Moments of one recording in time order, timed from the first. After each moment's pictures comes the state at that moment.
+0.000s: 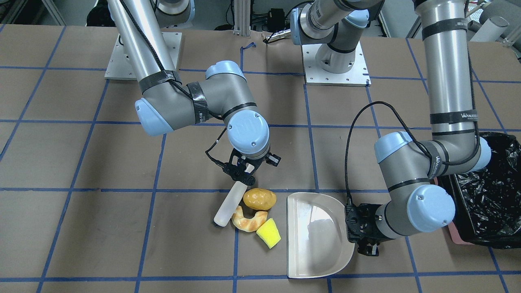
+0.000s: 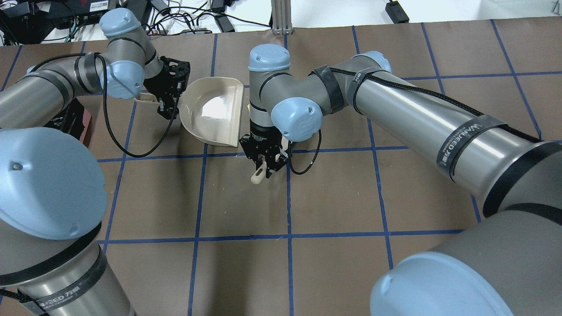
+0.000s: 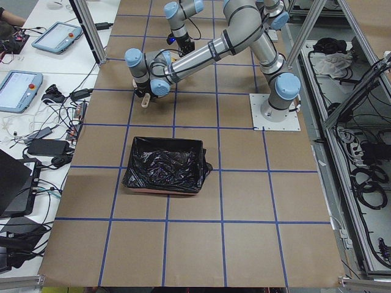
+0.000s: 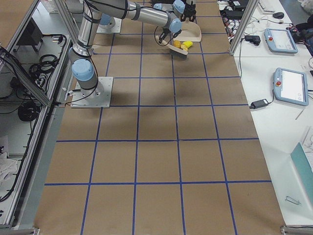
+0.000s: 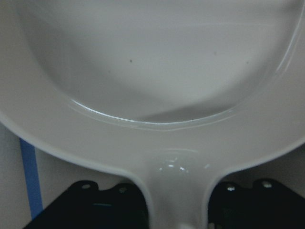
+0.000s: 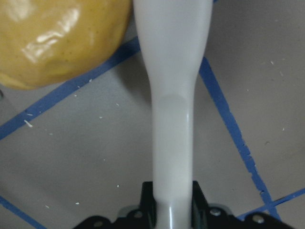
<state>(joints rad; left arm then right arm) -1.43 -2.23 -1.45 -1.12 1.51 1.74 1.99 -1.00 1.48 -1.80 -1.31 0.93</state>
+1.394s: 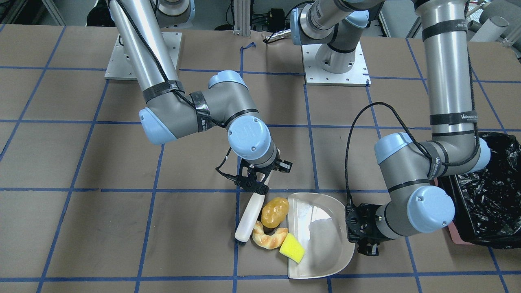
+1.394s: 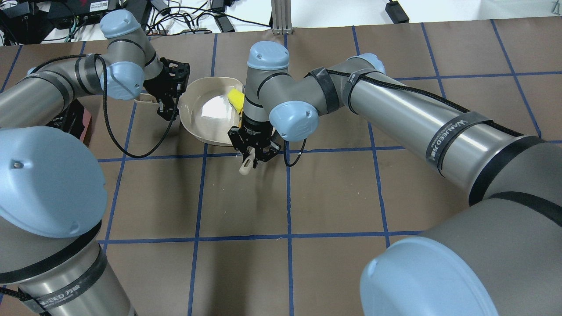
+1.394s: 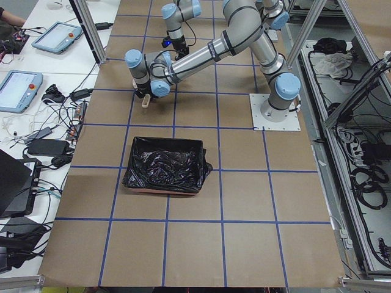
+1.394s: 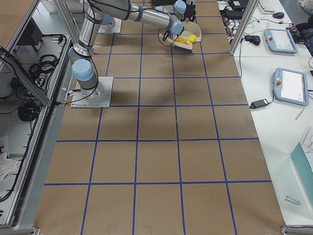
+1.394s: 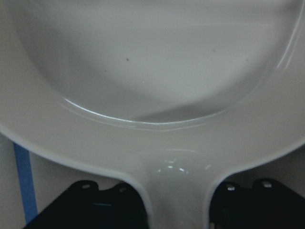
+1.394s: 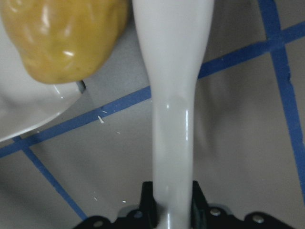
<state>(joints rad) -1.43 -2.23 -1.45 -1.12 1.51 1.75 1.99 -0.97 1.47 -1.94 -1.23 0.81</state>
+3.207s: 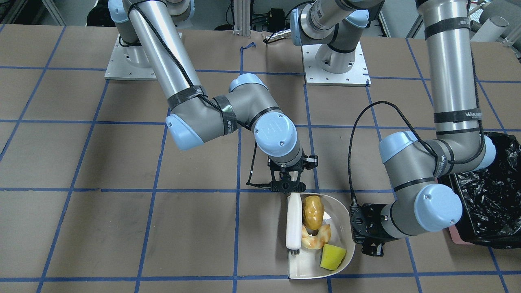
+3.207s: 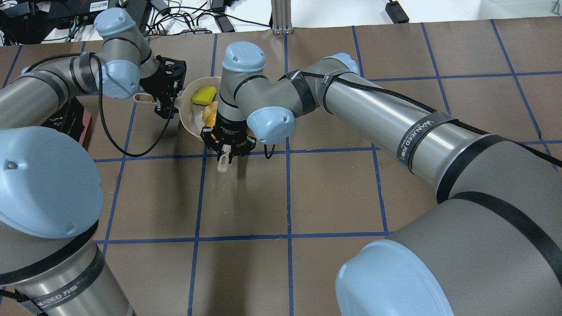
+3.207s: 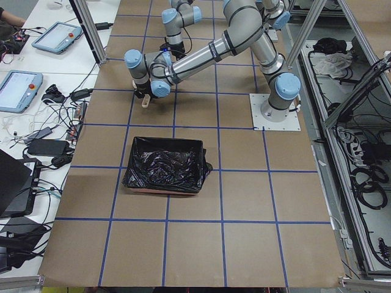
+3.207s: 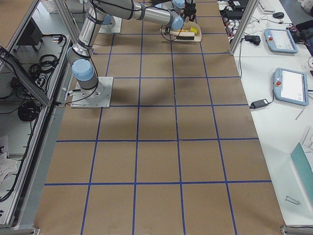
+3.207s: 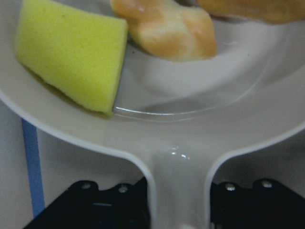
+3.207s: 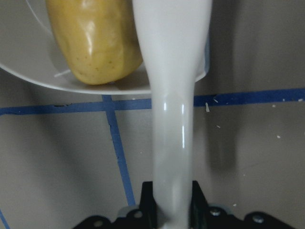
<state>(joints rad) -1.41 -2.22 -1.45 -1.12 1.49 1.74 2.07 -0.90 1.36 -2.01 -1.19 0.59</state>
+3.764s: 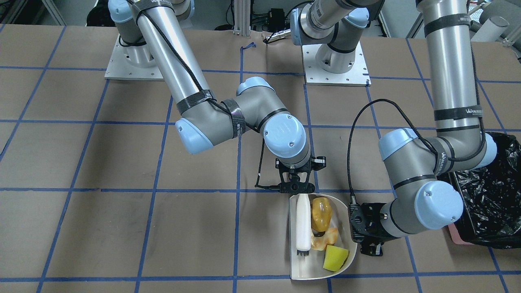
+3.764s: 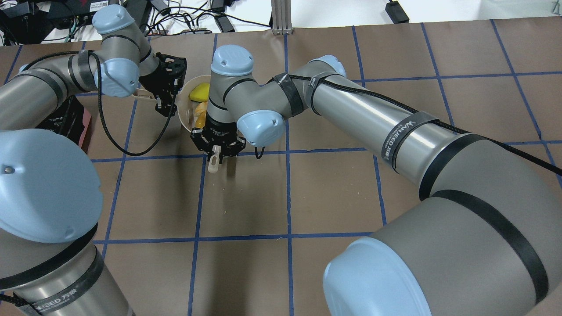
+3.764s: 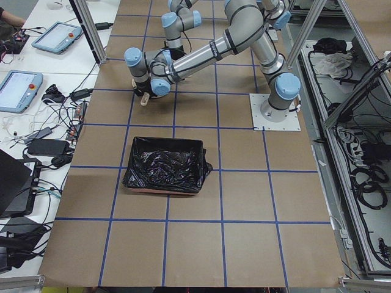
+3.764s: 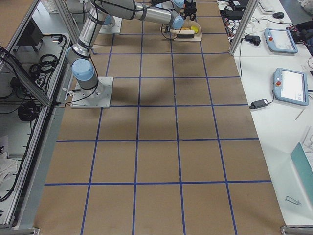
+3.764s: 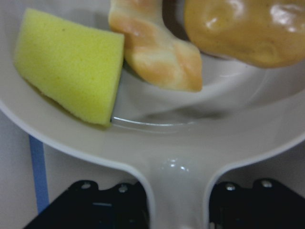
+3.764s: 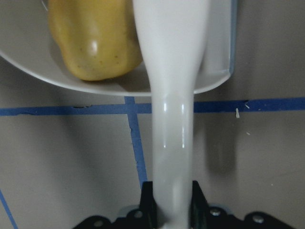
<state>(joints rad) -1.42 -2.21 -1.45 -1.12 1.48 1.74 2.08 -0.88 1.33 -2.02 -1.19 0.60</state>
